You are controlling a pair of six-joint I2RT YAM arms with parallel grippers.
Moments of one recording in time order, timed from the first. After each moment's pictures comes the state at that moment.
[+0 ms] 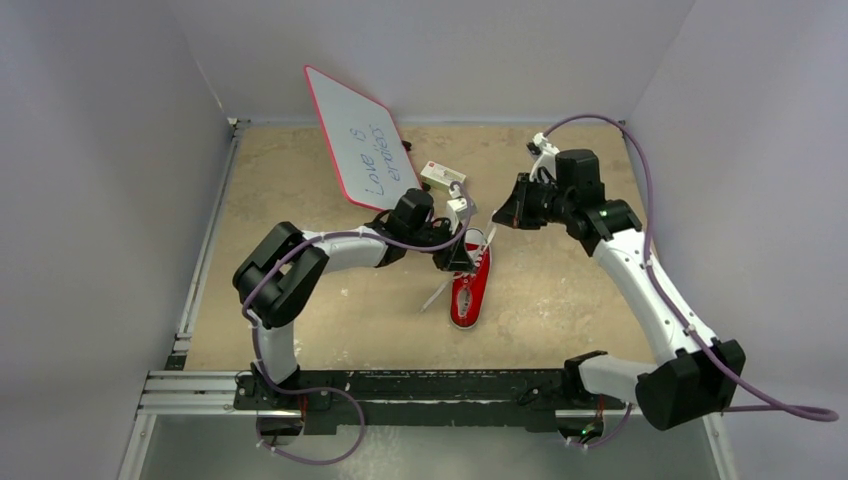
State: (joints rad) left arm -0.72 1.88 1.08 0.27 0.78 -0.23; right arm 0.28 1.19 1.15 -0.63 -0.40 0.39
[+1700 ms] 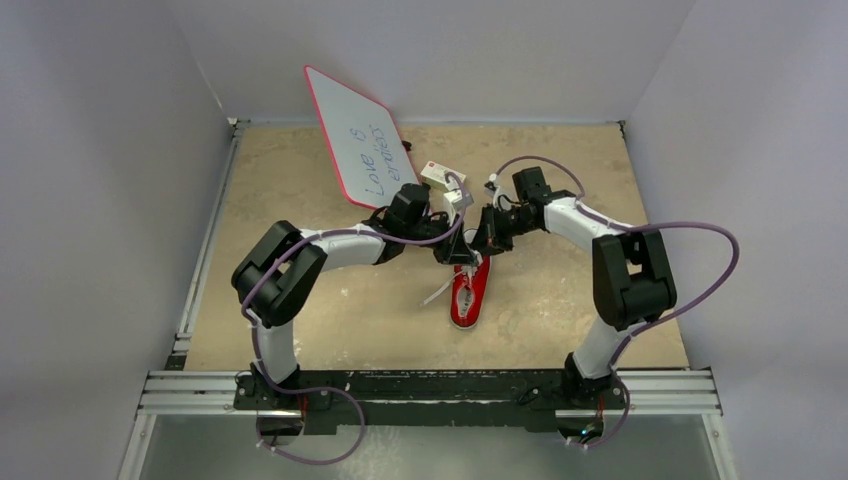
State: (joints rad) left arm -0.70 1.88 1.09 0.33 0.80 -0.31; right arm 0.27 1.72 1.09 -0.51 -0.76 0.37
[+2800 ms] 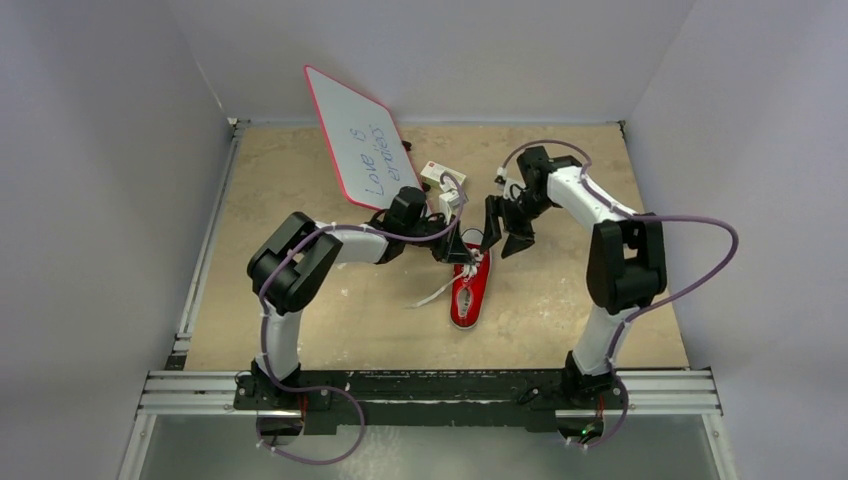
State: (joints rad) left arm -0.67 2.00 1.09 0.45 0.83 -0.39; right arm 0.22 1.86 1.42 -1.05 -0.53 0.18
